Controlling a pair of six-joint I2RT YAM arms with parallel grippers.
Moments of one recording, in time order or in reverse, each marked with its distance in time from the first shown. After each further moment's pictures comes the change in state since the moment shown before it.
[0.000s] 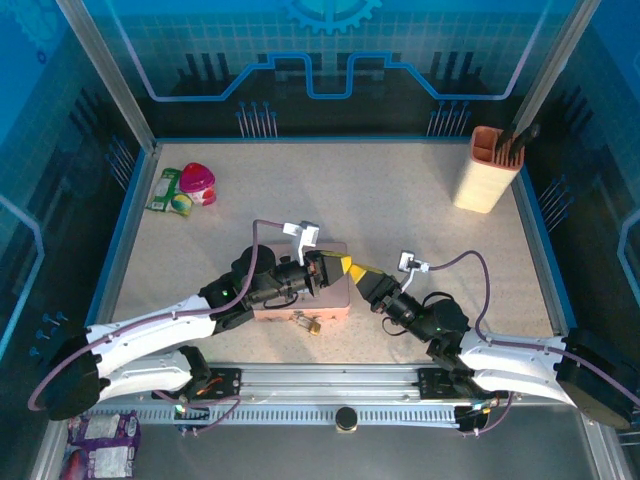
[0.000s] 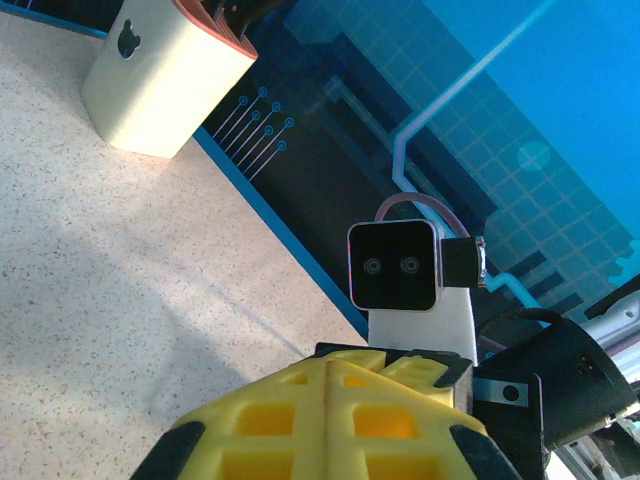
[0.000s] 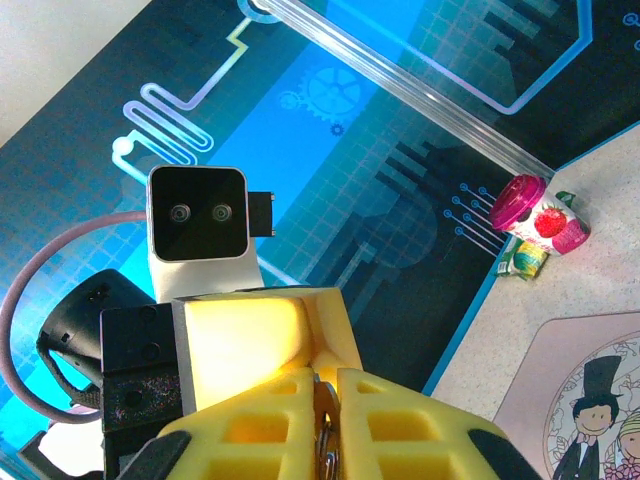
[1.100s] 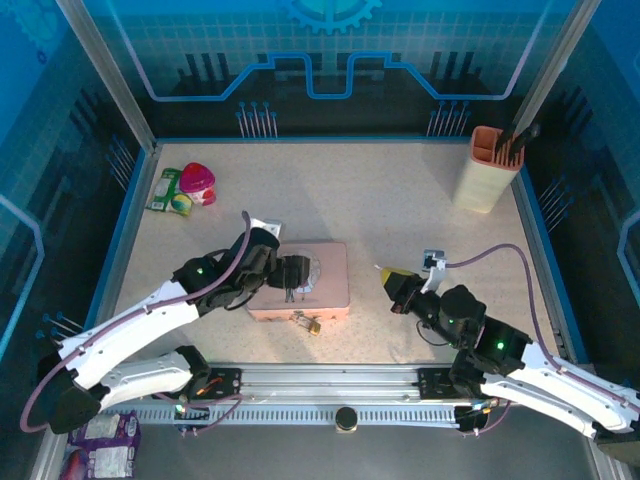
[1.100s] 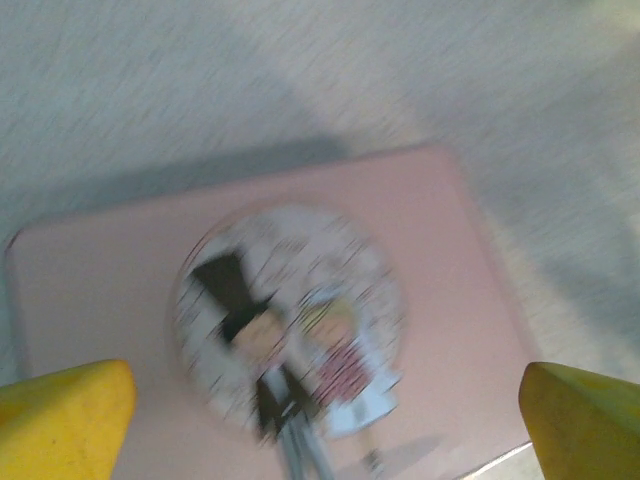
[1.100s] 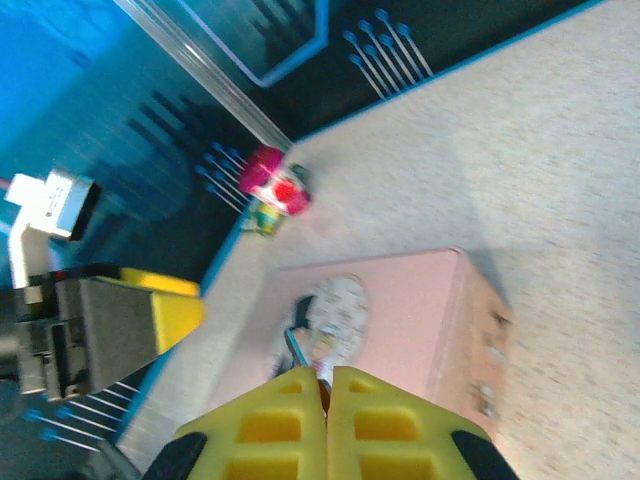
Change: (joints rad) left arm 0.129 -0.043 0.262 -1.105 -0.423 0.153; right arm 0.001 -0.531 0.309 -1.390 0.253 -0.206
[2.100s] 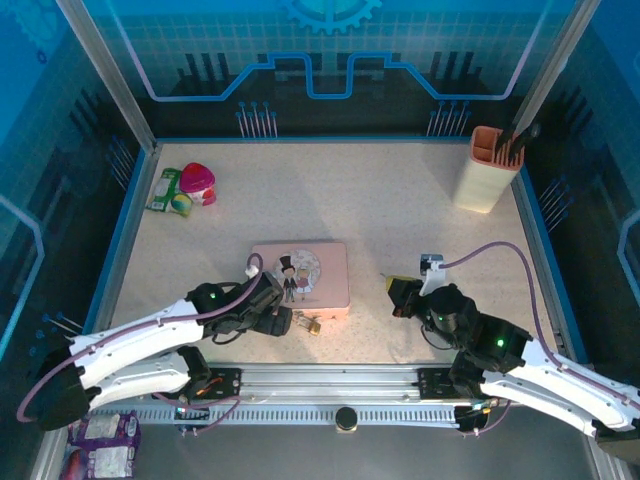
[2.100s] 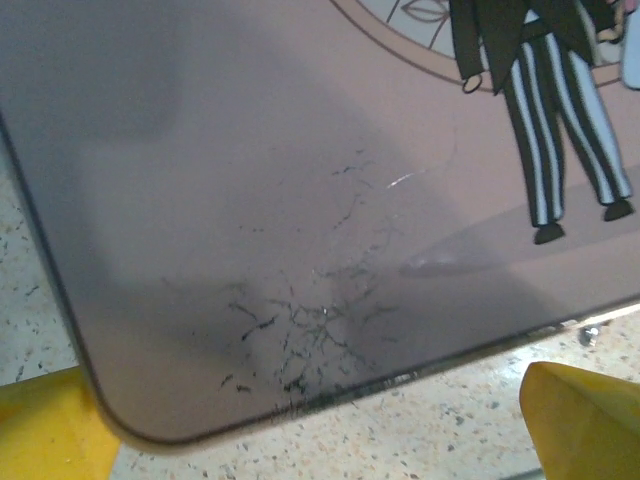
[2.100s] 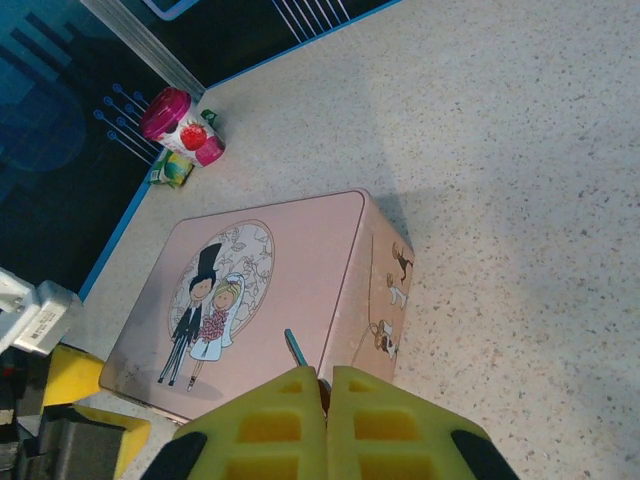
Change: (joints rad) left arm -0.125 -0.037 -0.266 -0.115 0.012 -0.084; right arm 0.000 0.033 0.028 -0.173 0.037 0.024
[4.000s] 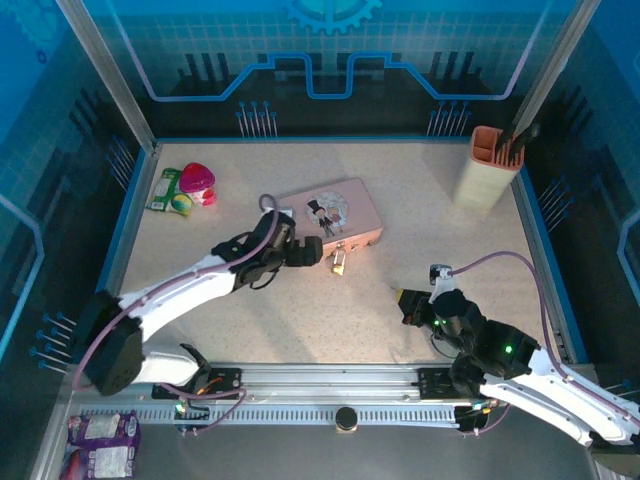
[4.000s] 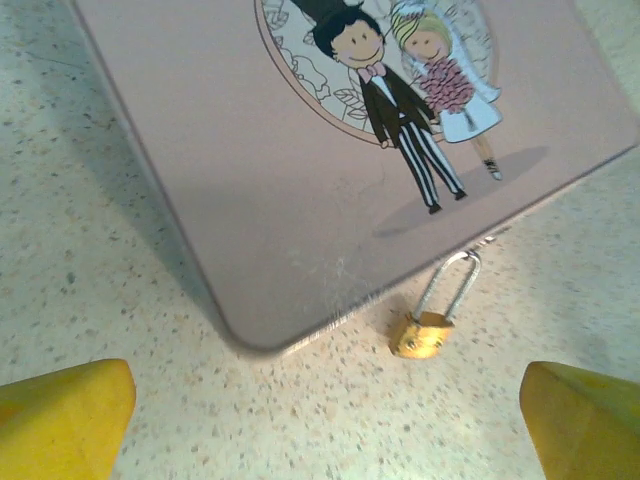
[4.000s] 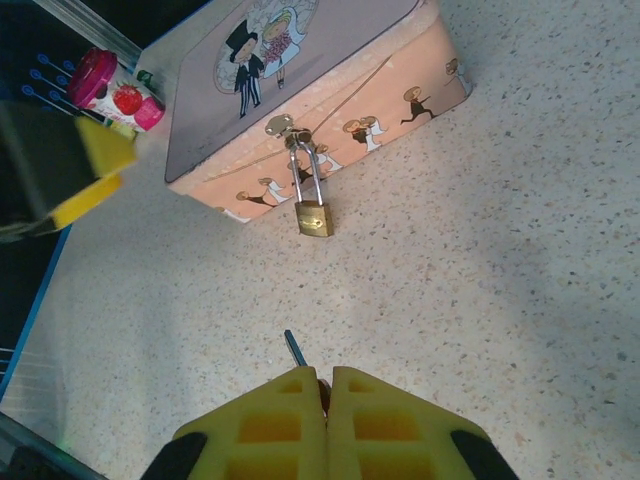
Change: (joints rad) left arm 0.260 0.301 0.219 0.500 0.085 0.038; right arm -0.069 -0.101 -0.035 -0.199 -0.079 0.111
